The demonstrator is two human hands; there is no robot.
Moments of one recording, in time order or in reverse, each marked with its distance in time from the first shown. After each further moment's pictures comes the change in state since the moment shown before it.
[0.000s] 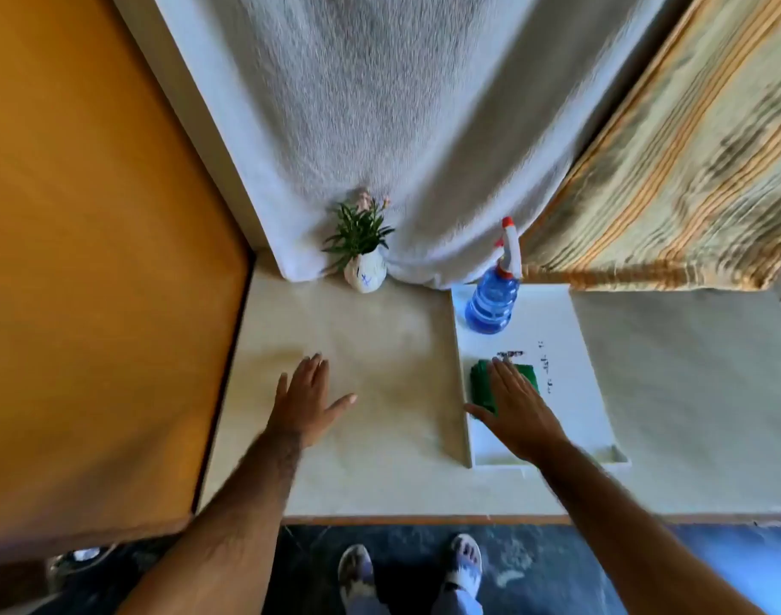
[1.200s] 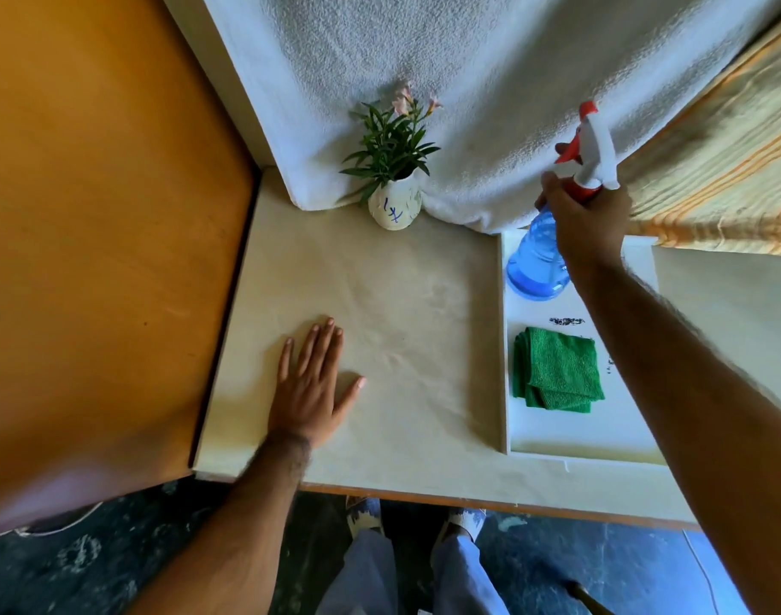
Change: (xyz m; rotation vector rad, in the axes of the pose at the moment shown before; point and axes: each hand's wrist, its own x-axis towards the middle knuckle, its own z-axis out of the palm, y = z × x) left_hand 0.002 -0.046 0.093 0.220 0.387 0.145; right_hand 0.165 -0.037 -0.106 0.993 0.667 0.175
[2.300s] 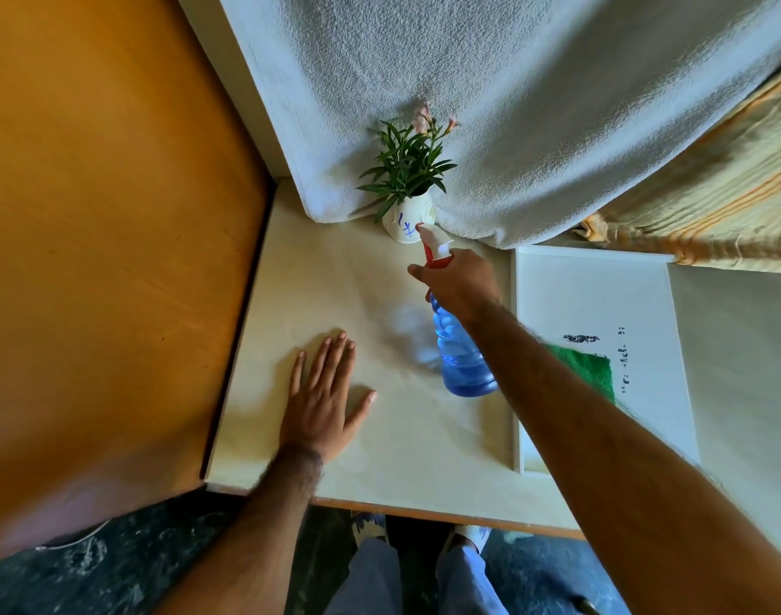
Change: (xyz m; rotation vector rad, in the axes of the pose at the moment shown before) left_hand 0.002 -0.001 -0.003 0.002 -0.030 -0.032; right_hand -0.073 -0.020 0.113 -0.503 -0.503 0.332
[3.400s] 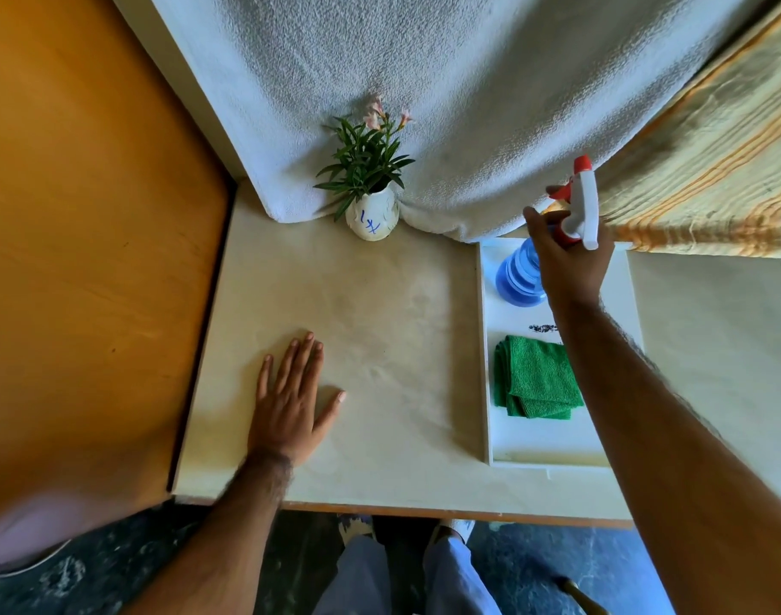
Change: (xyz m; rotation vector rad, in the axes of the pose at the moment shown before) left_hand -0.001 -0.003 0.005 -0.002 0.008 0.021; right_hand 0.027 0.100 -0.112 0.565 0.562 -0.425
